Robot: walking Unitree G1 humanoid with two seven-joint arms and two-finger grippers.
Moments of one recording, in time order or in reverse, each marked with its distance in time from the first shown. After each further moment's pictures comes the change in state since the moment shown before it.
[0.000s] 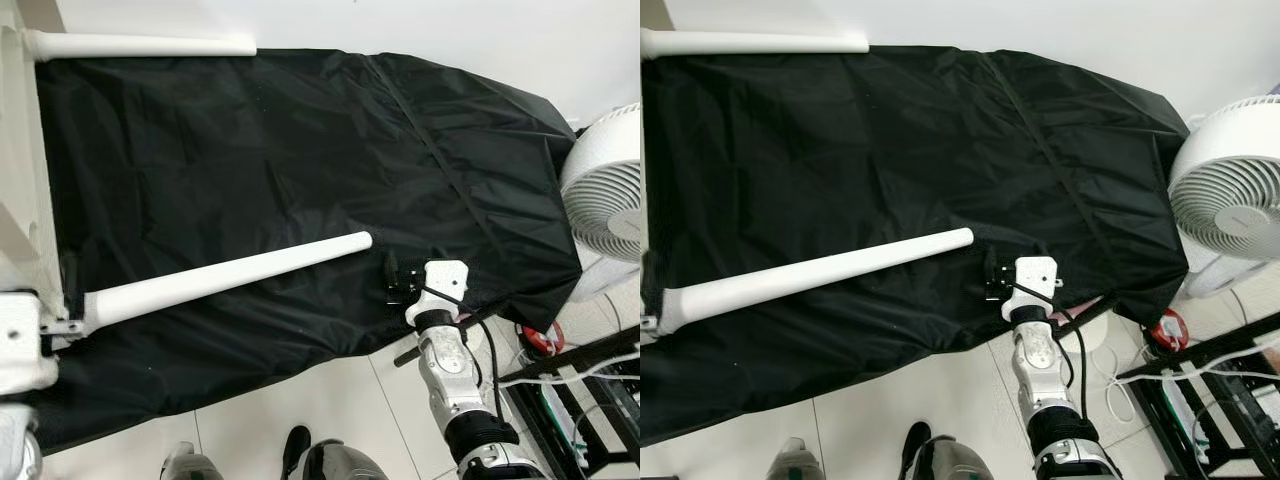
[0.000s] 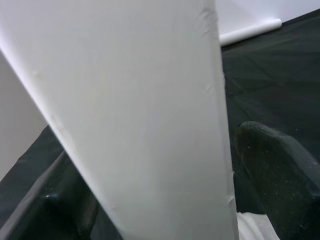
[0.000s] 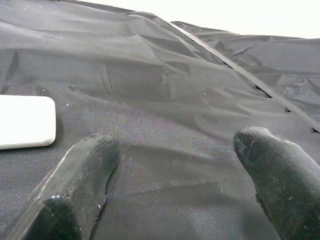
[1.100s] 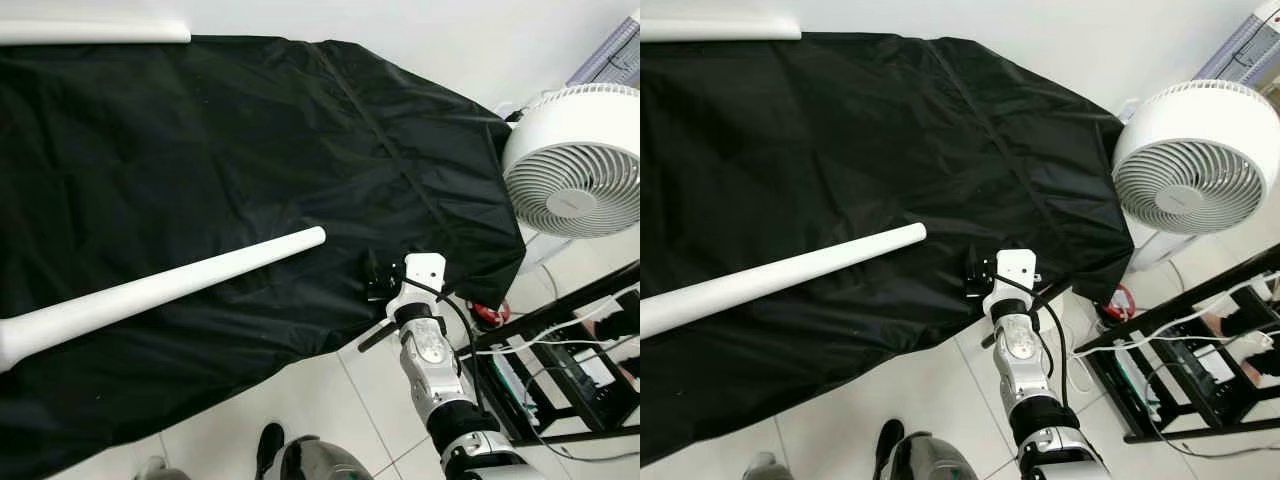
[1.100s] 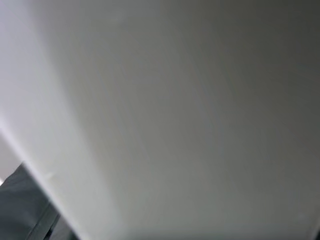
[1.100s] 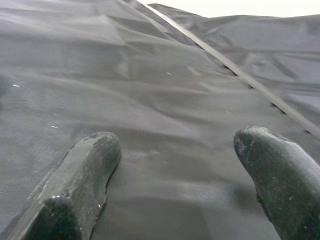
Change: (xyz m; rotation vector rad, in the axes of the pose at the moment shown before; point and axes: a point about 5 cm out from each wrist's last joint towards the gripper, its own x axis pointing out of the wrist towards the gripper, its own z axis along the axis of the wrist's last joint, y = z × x) left arm 0.010 0.037 0.015 -0.013 0.077 0.295; right arm 0.008 0.027 0.001 0.064 0.029 0.060
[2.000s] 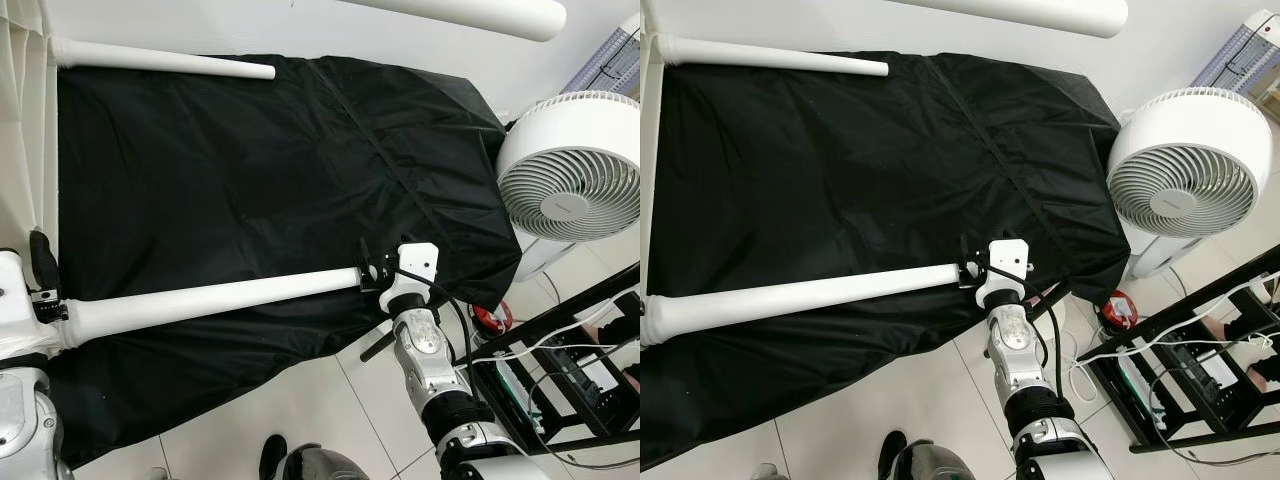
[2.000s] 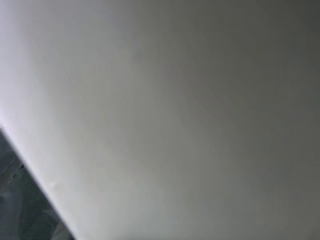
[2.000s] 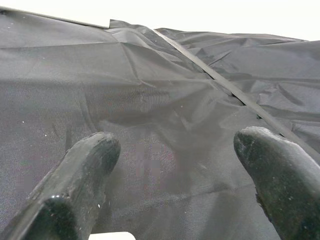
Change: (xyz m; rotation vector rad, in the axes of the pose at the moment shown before) left arm 0.000 -0.027 0.002 -0.032 0.053 -0.049; right arm 0.009 0.009 0.010 0.014 -0.038 0.024
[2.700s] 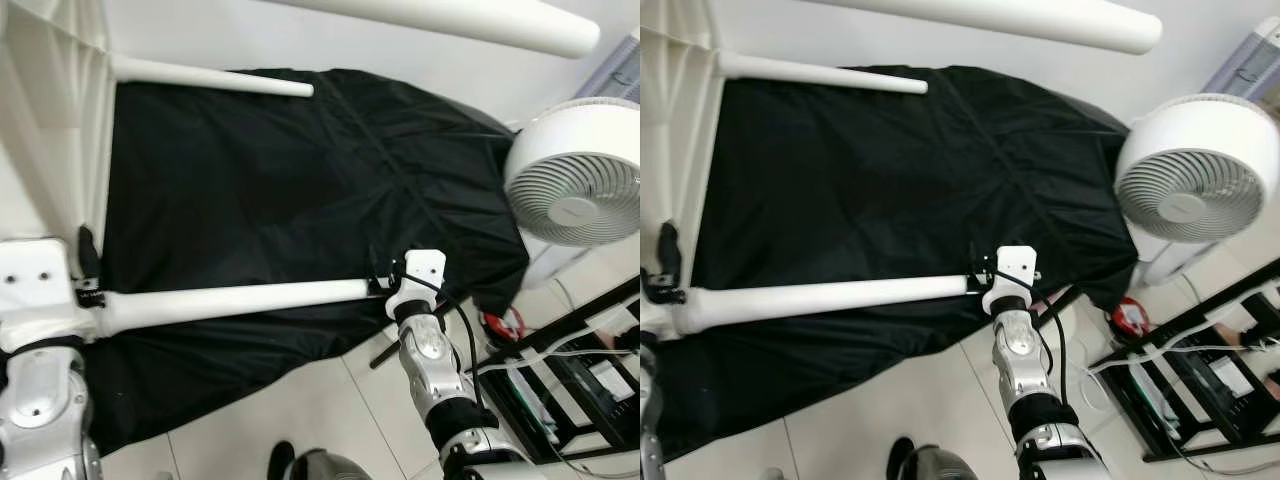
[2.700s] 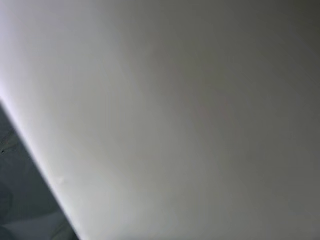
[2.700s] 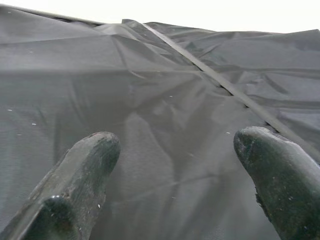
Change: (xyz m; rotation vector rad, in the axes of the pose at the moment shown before) left arm 0.011 -0.019 -0.007 -0.069 0.018 -0.056; right arm -0.003 -0.008 -0.004 -0.002 0.026 -0.037
